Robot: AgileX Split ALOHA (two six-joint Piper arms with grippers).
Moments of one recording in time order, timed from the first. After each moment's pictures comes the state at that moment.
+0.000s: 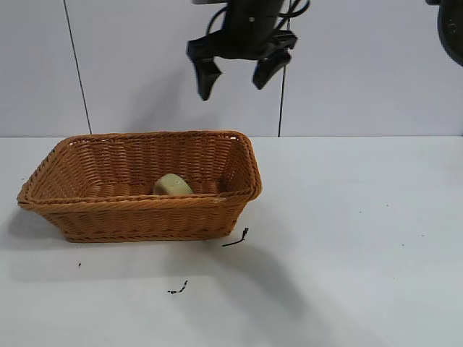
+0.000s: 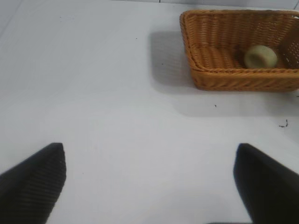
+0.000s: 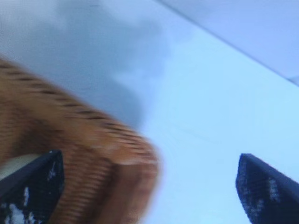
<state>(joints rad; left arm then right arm) -0.04 -0.01 -0.50 0.08 1.07 -0.06 0.16 2.50 -2.58 0.01 1.21 -0.05</state>
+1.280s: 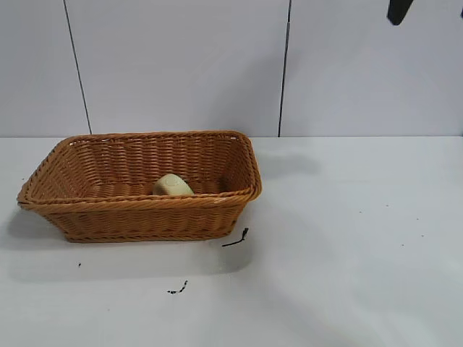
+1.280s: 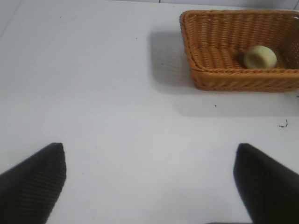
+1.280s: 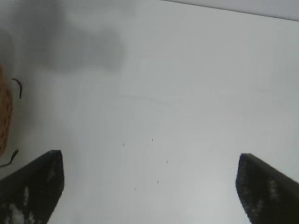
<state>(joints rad) -0.04 -0.01 -0.50 0.08 1.07 -0.06 0.04 1.41 -1.49 0.02 1.21 -0.03</state>
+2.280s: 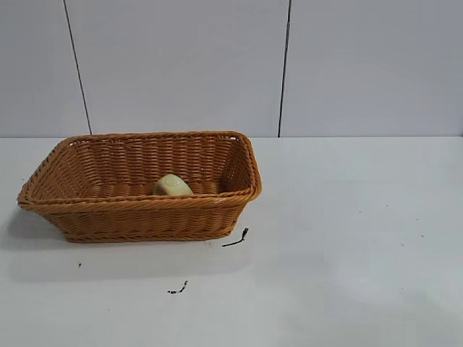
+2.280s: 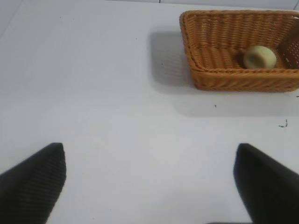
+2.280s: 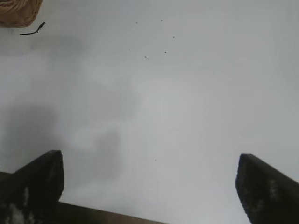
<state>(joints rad) -0.04 -0.01 -0.50 0.08 1.07 -0.06 0.04 0.11 -0.50 0.02 1.03 -0.06</state>
